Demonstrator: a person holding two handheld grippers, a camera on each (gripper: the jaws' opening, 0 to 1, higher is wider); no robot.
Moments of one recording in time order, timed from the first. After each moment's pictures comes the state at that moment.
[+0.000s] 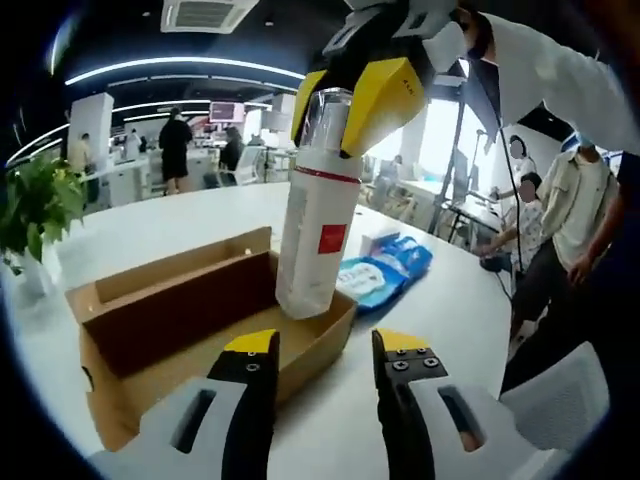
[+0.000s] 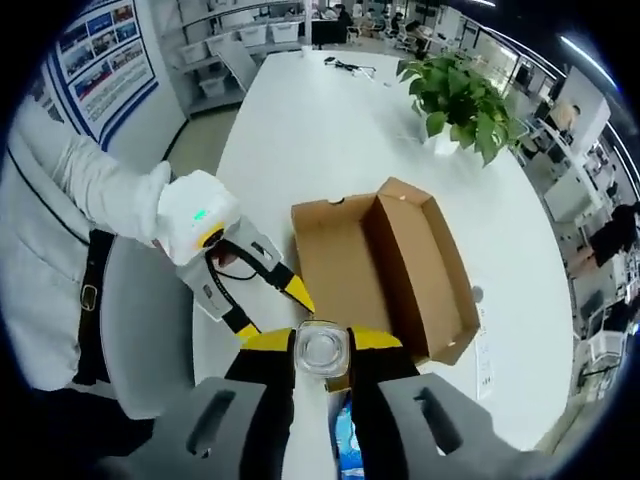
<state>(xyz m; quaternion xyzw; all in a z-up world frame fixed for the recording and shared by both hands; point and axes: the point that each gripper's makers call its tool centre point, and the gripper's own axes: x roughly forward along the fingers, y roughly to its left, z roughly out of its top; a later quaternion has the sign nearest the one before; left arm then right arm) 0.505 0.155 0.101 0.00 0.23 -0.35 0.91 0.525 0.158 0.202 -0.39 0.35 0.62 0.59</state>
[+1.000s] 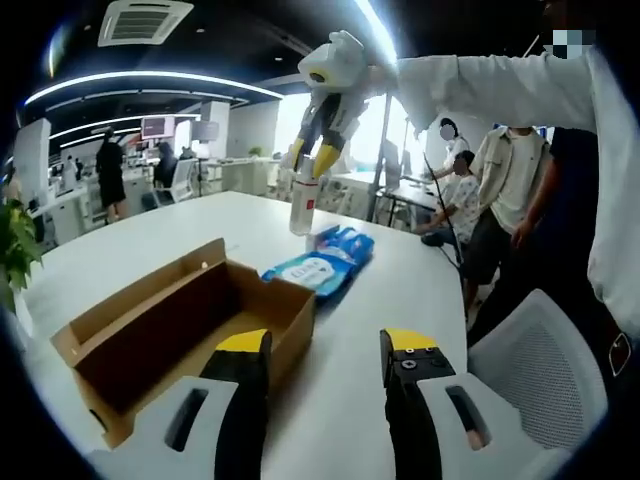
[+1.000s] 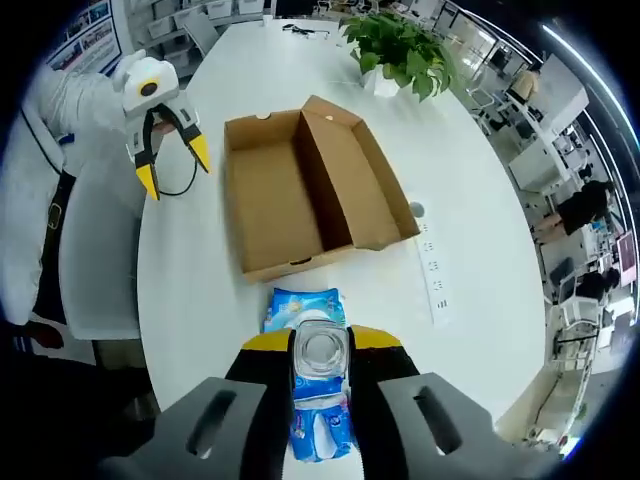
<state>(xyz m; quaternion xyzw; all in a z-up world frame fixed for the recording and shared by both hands) 0.471 0.169 0.114 0.03 0.20 -0.47 0.86 0.628 0.019 0.167 -0.44 0.37 0.53 0.62</state>
